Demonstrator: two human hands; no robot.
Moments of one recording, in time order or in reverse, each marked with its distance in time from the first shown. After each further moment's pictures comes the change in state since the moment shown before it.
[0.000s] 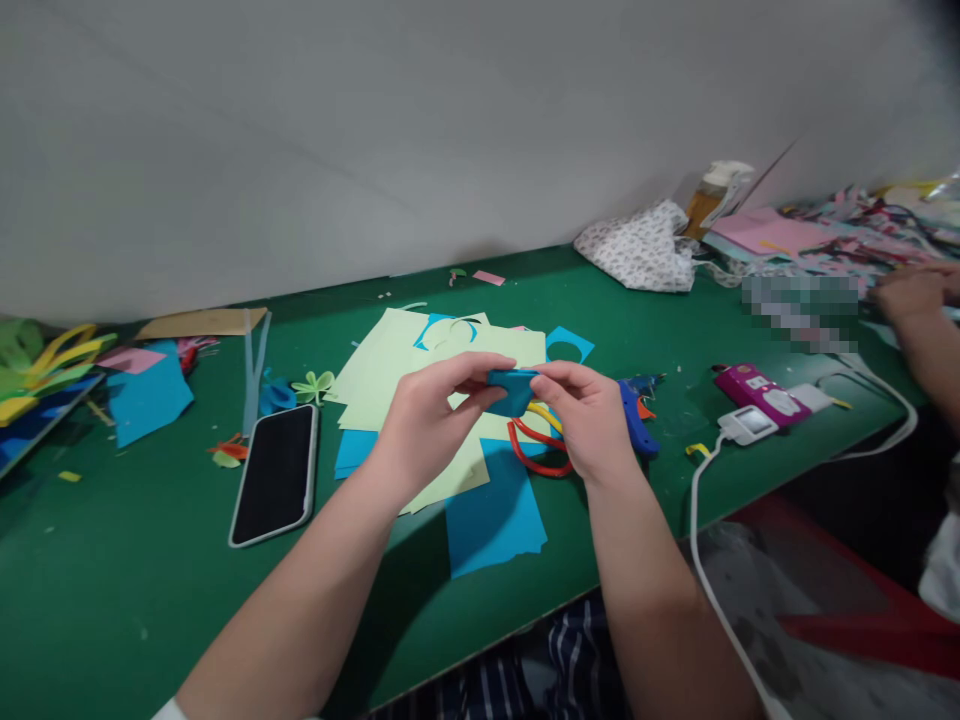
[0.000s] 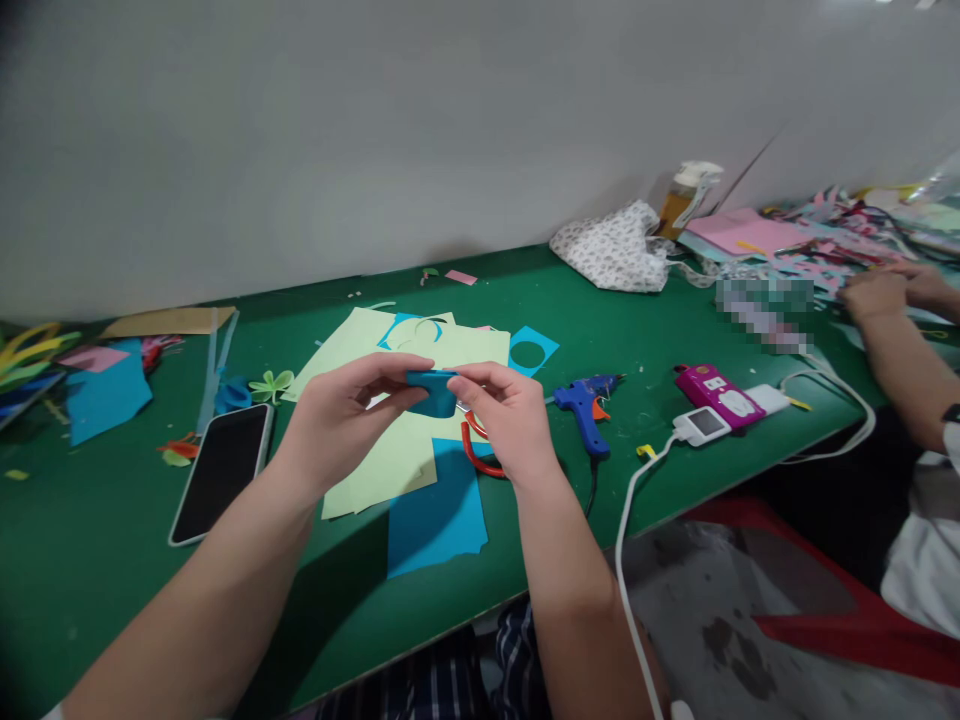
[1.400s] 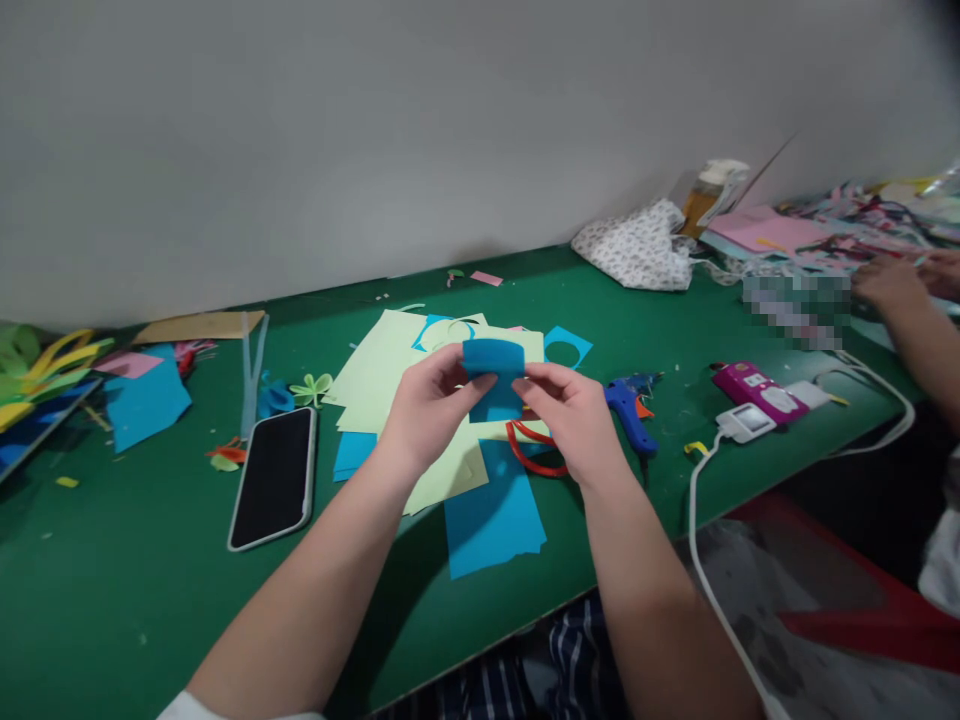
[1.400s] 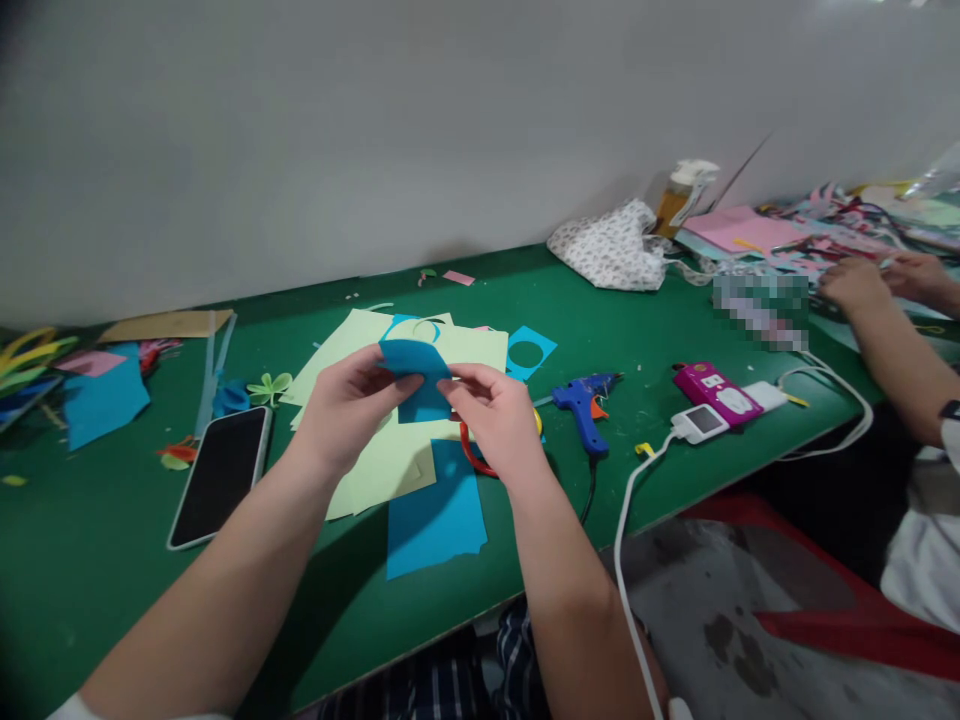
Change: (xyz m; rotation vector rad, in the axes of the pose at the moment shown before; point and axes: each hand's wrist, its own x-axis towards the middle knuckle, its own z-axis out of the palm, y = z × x) left_hand 0.010 -0.019 0.011 -0.407 0.065 -0.171; right_hand -0.003 -0.006 0.009 -0.055 0.012 0.177
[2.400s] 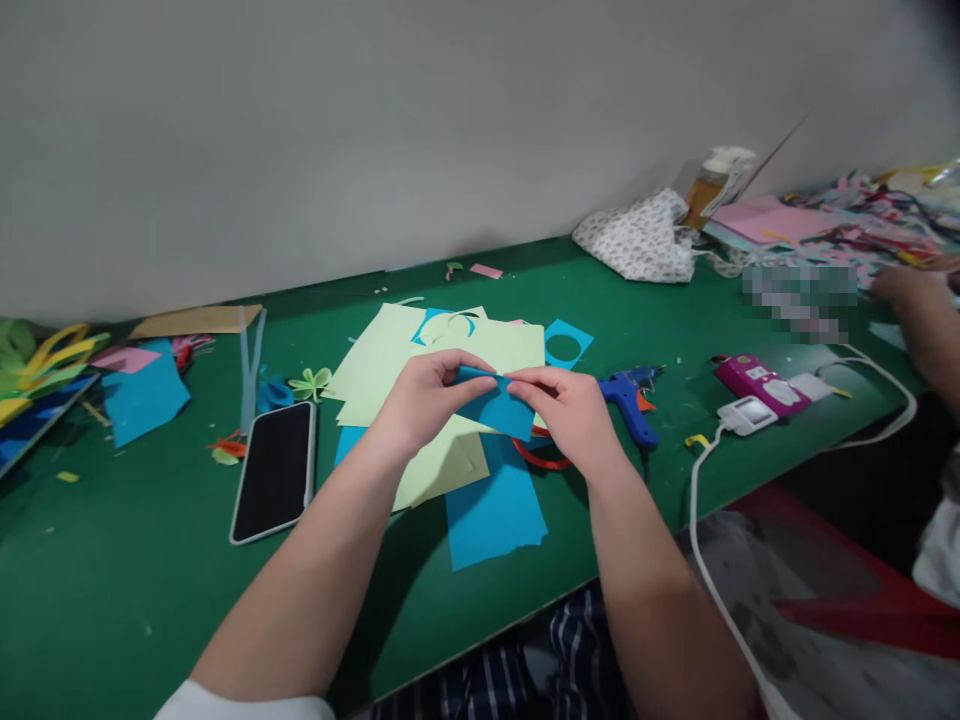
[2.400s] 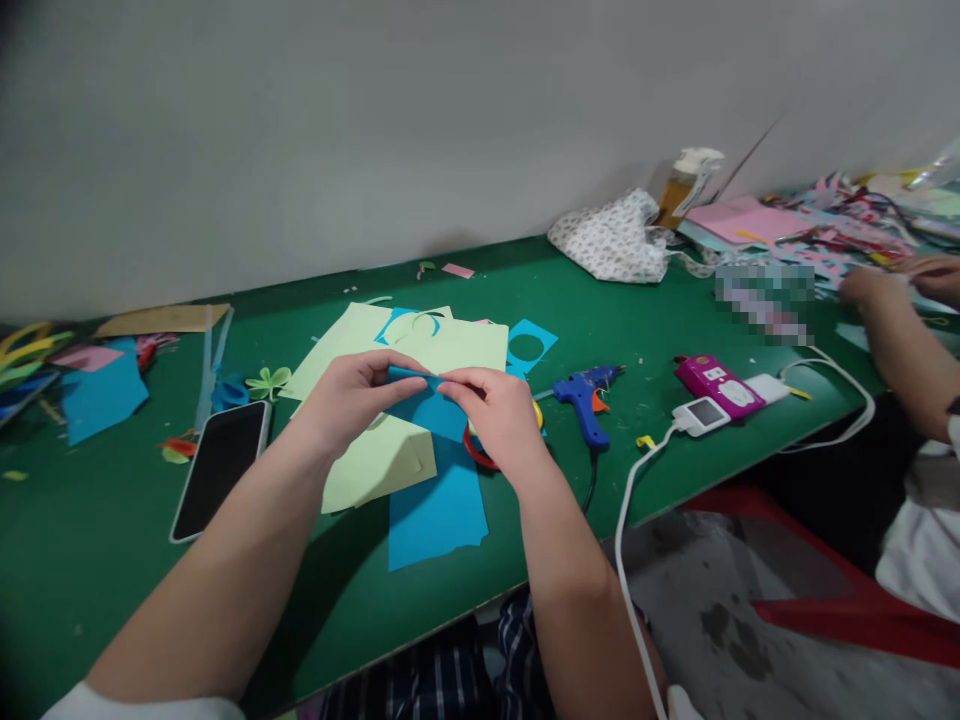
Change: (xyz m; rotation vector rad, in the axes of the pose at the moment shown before) left_hand 0.007 -0.002 -0.014 0.326 -0.134 -0.151; right_hand 0.004 0.006 -0.009 -0.428 -0.103 -0.214
